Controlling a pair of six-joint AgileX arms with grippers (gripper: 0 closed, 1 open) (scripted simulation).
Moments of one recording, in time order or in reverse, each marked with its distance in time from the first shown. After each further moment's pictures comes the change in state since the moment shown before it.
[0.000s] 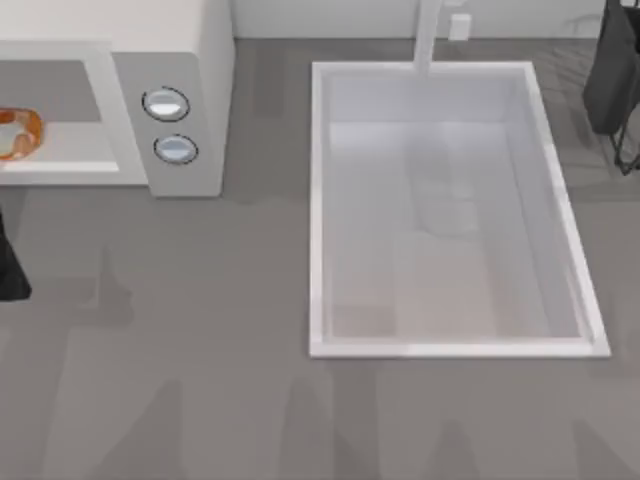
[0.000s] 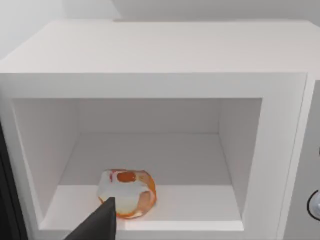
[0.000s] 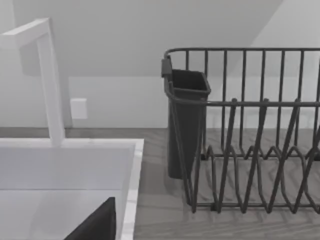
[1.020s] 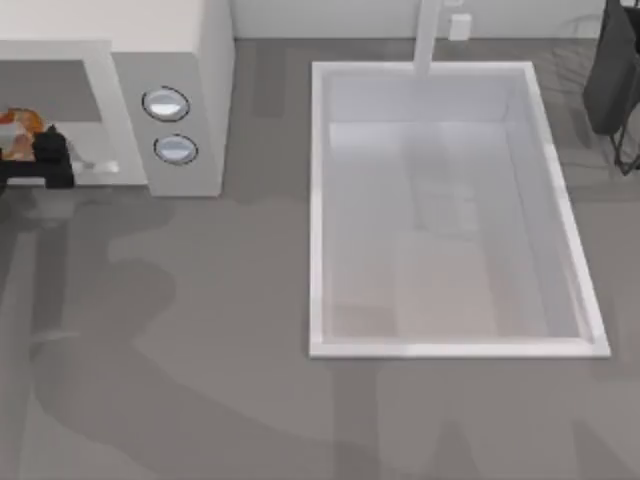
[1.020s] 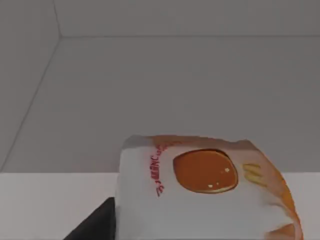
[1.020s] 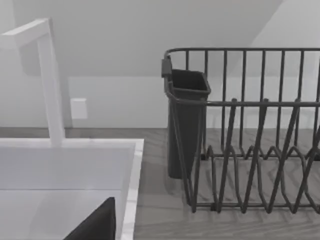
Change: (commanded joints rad) left arm 0.124 1.646 0.653 0.755 0.145 0.057; right arm 0.000 0.000 0.000 0.000 0.000 0.000
